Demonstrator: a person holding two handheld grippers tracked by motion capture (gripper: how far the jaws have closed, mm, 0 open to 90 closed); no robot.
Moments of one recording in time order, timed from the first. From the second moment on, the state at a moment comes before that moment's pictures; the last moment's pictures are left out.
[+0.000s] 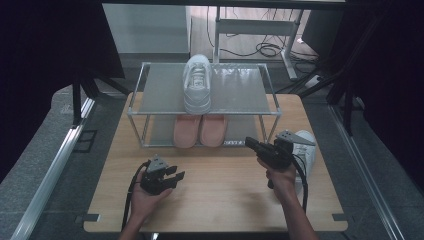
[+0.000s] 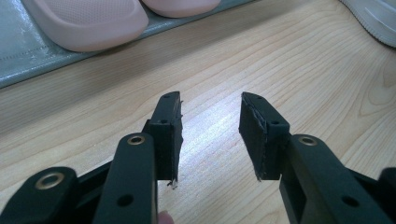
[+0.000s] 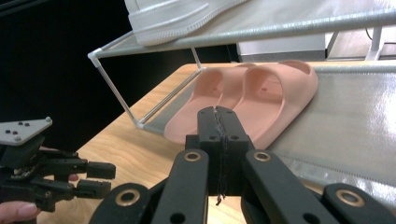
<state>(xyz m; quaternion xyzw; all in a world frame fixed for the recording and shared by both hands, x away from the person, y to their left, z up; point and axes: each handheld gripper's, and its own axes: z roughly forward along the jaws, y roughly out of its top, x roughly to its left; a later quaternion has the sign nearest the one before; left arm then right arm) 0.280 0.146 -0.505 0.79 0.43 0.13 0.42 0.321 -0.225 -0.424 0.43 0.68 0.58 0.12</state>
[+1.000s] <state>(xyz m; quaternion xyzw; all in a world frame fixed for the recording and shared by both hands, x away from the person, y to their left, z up) 0.279 0.147 -0.505 0.79 0.43 0.13 0.42 0.291 -0.234 -0.443 0.44 0.69 0.56 0.14</state>
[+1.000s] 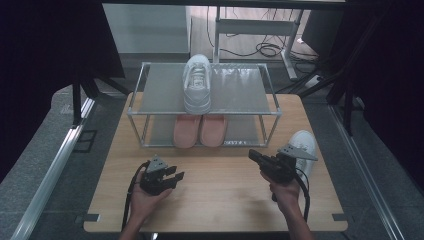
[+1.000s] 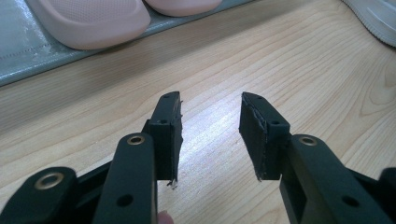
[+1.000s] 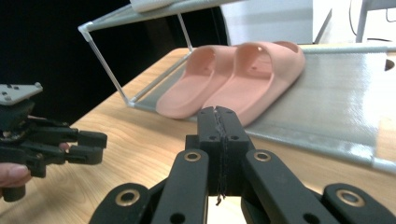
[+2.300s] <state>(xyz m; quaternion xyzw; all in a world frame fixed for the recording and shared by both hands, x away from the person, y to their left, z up) 0.281 0.148 -0.506 0.79 0.43 0.12 0.42 0.245 -0.291 -0.467 0.49 0.69 0.50 0.18</state>
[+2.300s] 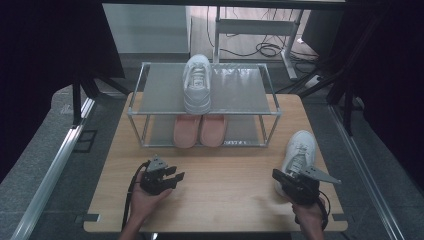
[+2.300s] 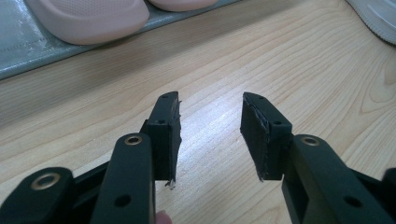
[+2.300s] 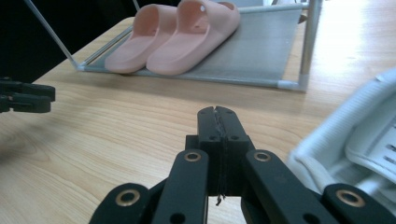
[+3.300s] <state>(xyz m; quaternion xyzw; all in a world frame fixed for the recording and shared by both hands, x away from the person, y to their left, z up) 0.281 0.150 -0.506 0.79 0.43 0.12 0.42 0.244 -0.296 -0.485 0.52 0.70 0.45 0.20</state>
